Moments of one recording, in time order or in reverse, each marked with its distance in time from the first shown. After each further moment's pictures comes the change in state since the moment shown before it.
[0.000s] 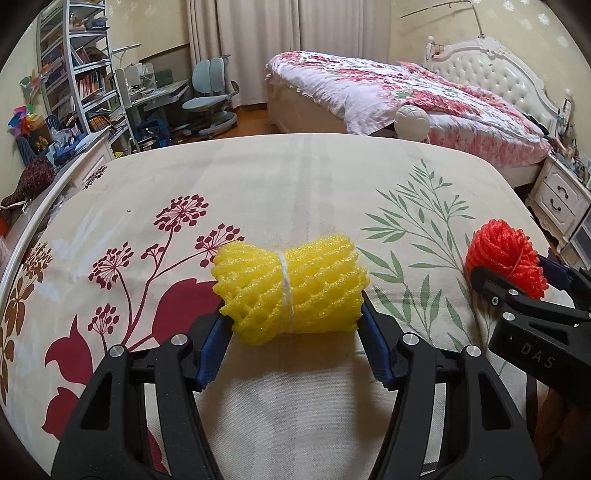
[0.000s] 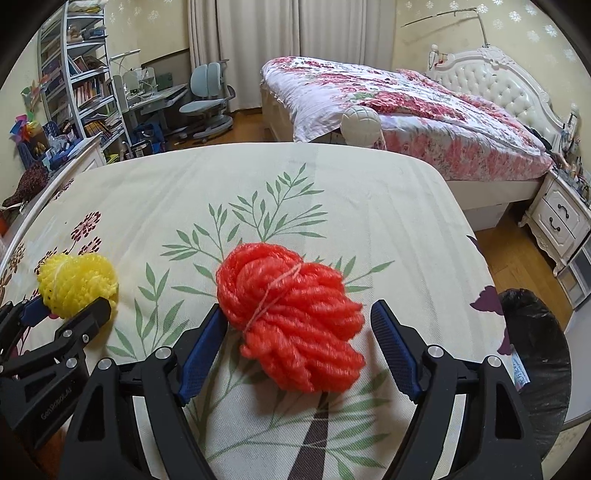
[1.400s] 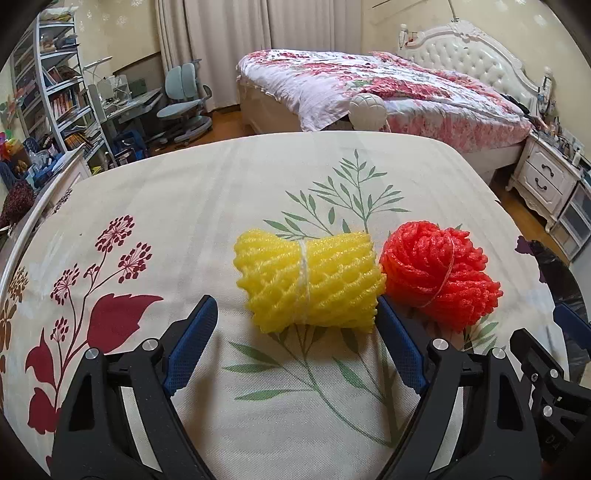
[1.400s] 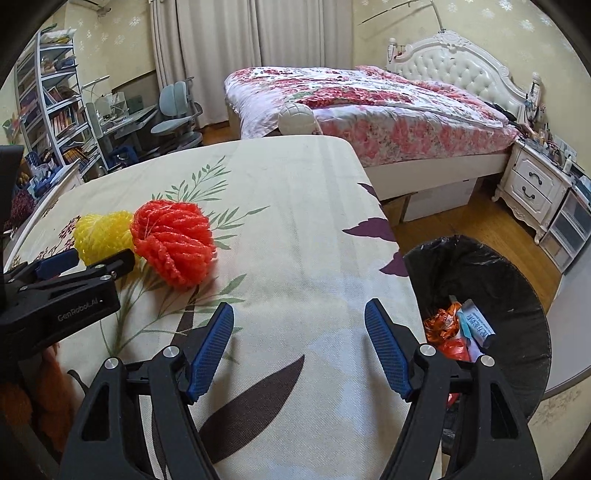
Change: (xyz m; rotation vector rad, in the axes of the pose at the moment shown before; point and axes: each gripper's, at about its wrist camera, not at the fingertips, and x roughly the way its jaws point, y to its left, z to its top) left arm 0.007 -0.077 0.010 0.082 0.019 -0.049; right arm -0.044 -0.077 -0.051 0.116 -0.041 -0.054
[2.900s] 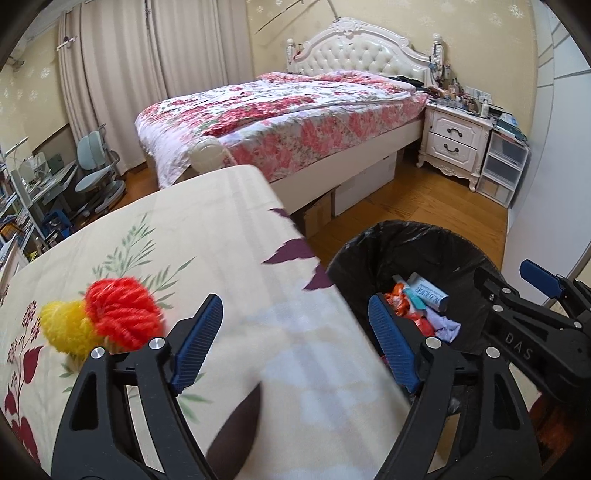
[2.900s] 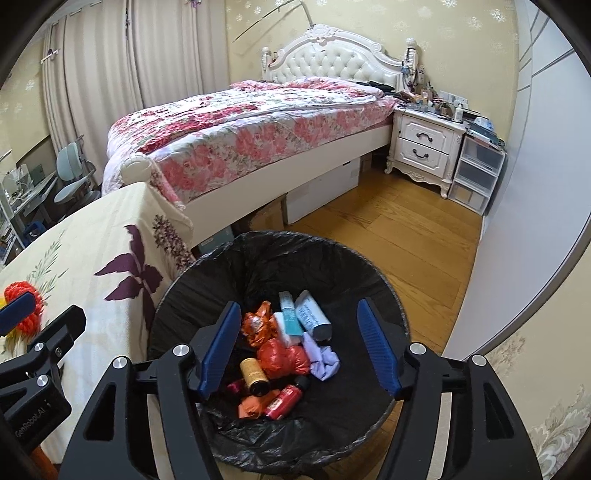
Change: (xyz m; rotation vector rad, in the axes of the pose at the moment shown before) left arm -0.046 -0.190 -0.014 0.277 -0.126 -0.212; right arm -0.034 -0.175 -0.026 0.297 -0.076 -0.296
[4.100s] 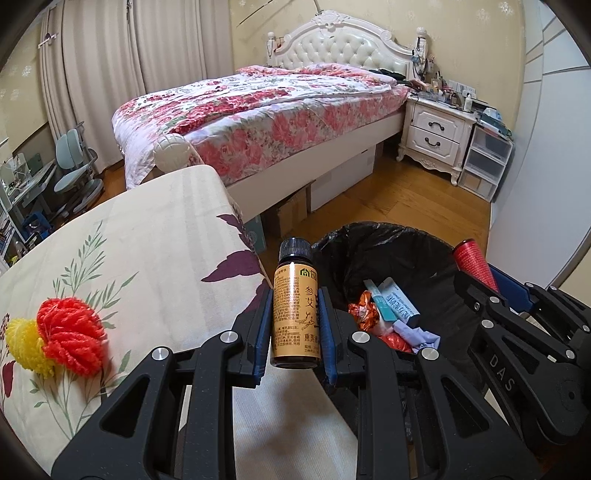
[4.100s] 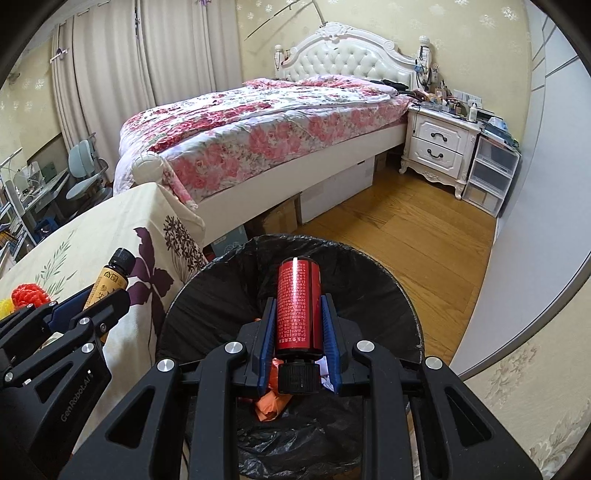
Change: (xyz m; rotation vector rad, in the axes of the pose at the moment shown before) left arm 0.032 -0.038 0.017 0.024 0.025 -0.093; right arm 0.015 -0.006 0.011 -0.003 0.008 0.039
